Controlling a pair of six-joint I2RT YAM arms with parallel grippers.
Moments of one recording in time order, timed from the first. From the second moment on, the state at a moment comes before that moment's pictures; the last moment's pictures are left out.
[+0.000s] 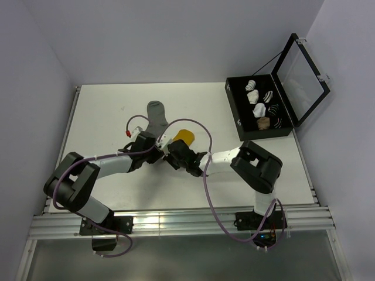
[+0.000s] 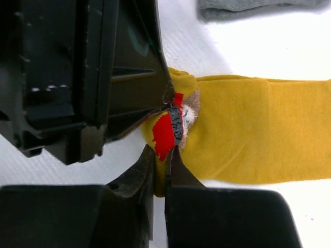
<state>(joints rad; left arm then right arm) -0.57 1.54 0.64 0.10 -0.13 -1.16 0.97 1.86 0.92 0.29 0.15 -0.05</state>
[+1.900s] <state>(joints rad) -0.60 1.48 0.45 0.34 -0.16 -1.28 0.54 2.17 1.16 0.11 -1.03 0.62</state>
